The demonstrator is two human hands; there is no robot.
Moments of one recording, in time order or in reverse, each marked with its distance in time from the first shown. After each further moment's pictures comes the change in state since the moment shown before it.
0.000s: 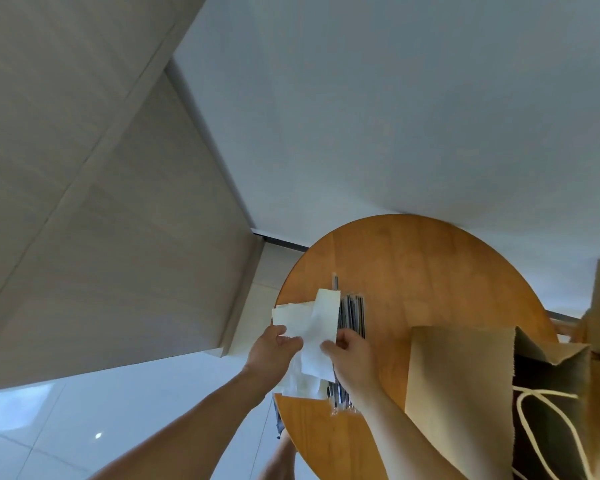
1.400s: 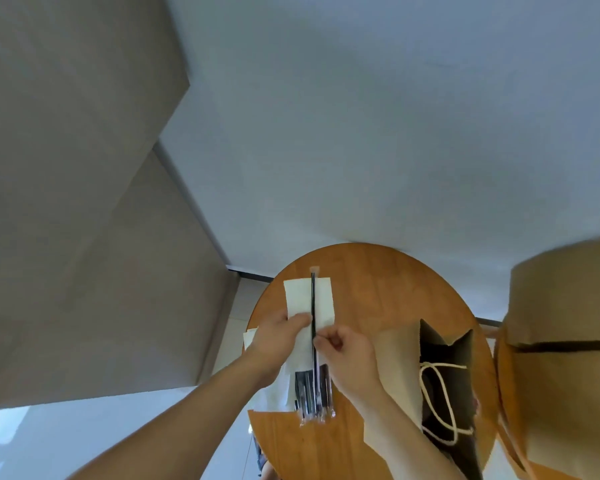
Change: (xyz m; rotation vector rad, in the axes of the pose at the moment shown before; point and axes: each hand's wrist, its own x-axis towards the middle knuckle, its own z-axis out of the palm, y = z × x) left_hand -0.070 0.091 0.021 -0.327 -0.174 0.302; right_hand -0.078 -0.081 -0.080 -0.038 0.095 -0.284
